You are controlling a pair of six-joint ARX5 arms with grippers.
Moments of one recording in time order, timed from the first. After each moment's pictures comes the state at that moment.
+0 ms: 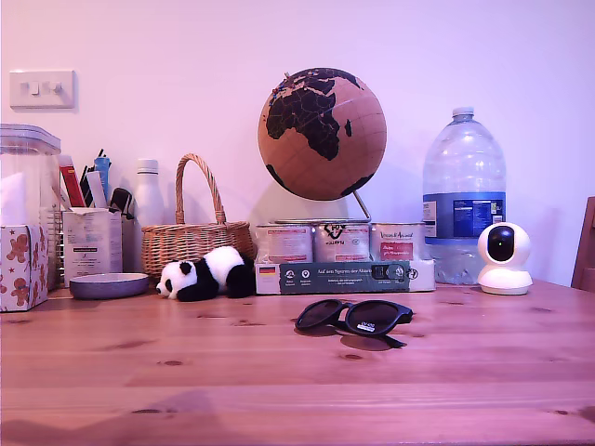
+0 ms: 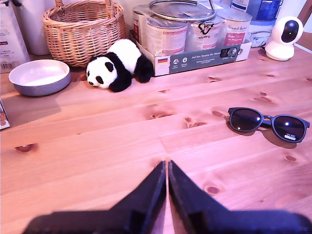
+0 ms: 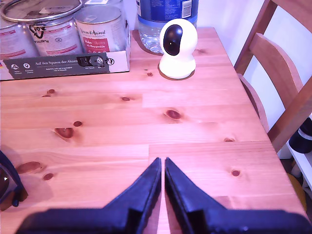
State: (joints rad) left arm -0.14 0.54 0.32 -0.09 0.25 -0.04; right arm 0.07 0.69 0.43 -0.11 0.10 0.03
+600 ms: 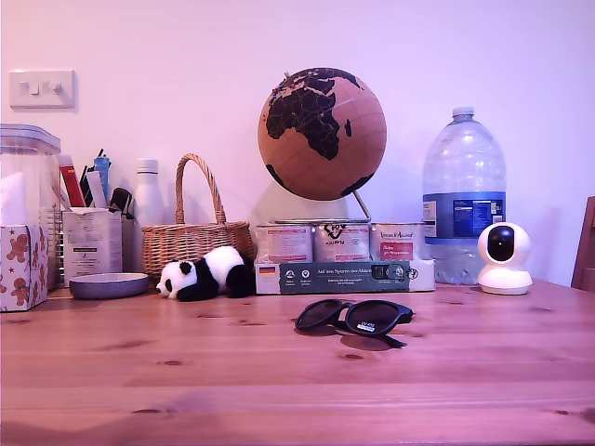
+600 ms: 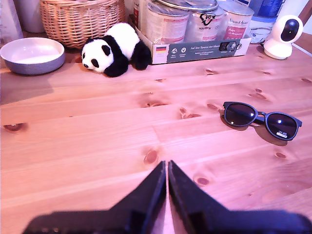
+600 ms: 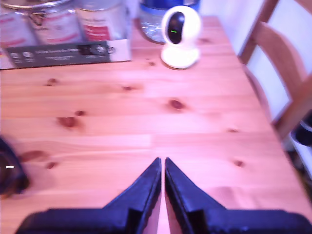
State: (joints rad) left arm -0.14 0.54 0.32 -0.07 0.32 -0.13; right arm 0.07 0.69 0.43 -0.14 0.04 0.03
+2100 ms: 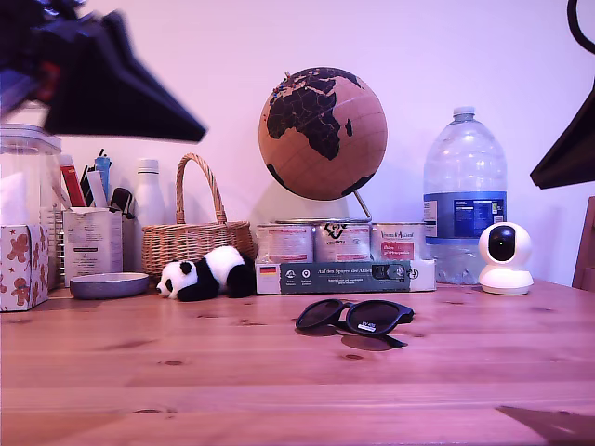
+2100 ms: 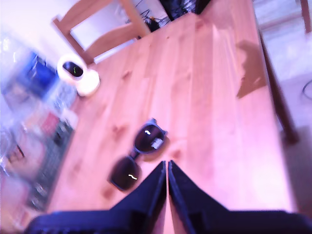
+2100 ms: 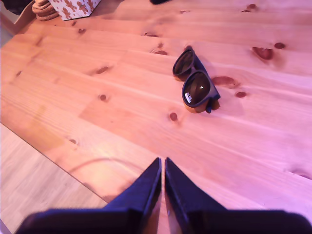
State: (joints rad) left arm -0.58 1.01 0.58 -0.03 0.48 0.96; right arm 0.25 0.70 0.43 -0.31 -0.45 0.05
